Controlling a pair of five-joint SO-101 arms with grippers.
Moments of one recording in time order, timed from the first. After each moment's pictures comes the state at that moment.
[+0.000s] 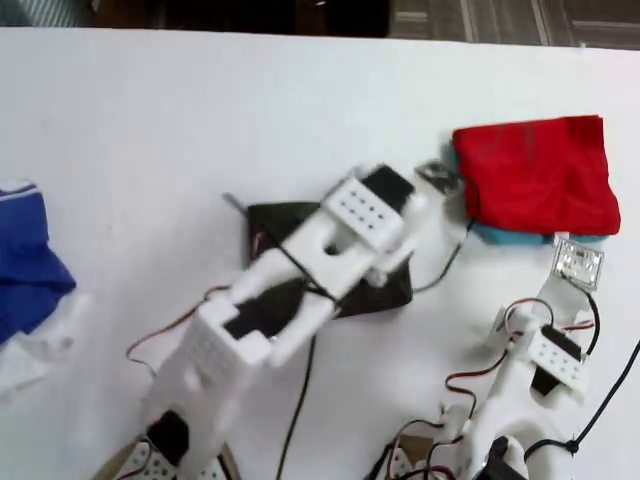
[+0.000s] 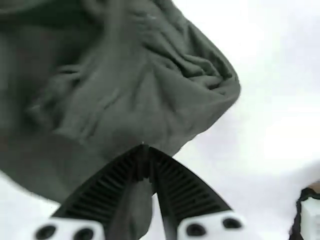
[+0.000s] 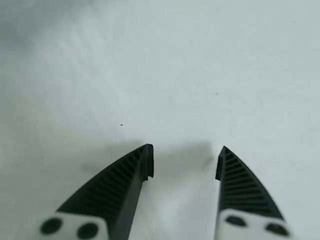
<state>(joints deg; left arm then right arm) 34.5 34.7 -36.5 100.1 1.2 34.1 -33.5 72.5 36.0 14.6</state>
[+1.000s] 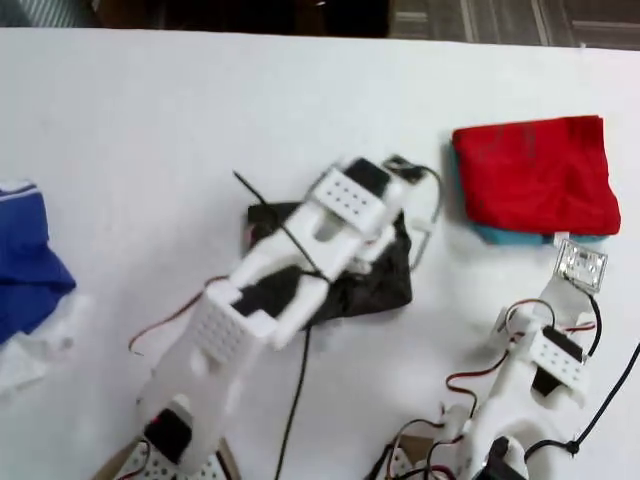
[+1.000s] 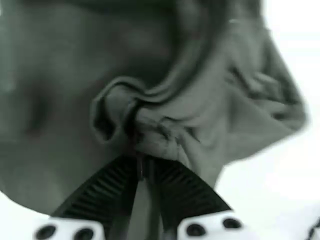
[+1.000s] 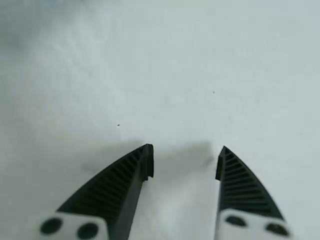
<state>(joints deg) 33.2 44.4 -39.3 99.6 4.4 35.3 -33.5 72.5 36.0 14.1</state>
